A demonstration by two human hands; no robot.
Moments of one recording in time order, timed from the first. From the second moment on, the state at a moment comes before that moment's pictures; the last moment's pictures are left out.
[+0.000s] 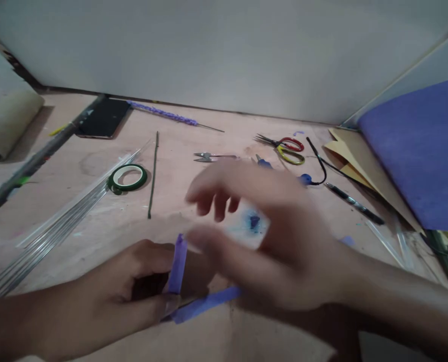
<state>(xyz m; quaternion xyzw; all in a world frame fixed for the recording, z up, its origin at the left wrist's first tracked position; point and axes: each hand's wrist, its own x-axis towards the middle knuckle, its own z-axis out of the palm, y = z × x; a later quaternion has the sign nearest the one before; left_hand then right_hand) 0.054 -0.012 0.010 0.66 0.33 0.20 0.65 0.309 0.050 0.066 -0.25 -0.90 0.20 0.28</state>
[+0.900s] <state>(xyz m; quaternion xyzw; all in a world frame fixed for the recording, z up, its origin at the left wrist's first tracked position) 0.048 -0.017 0.000 0.63 0.37 0.37 0.58 0.299 0.050 0.025 -0.15 -0.91 0.21 0.32</state>
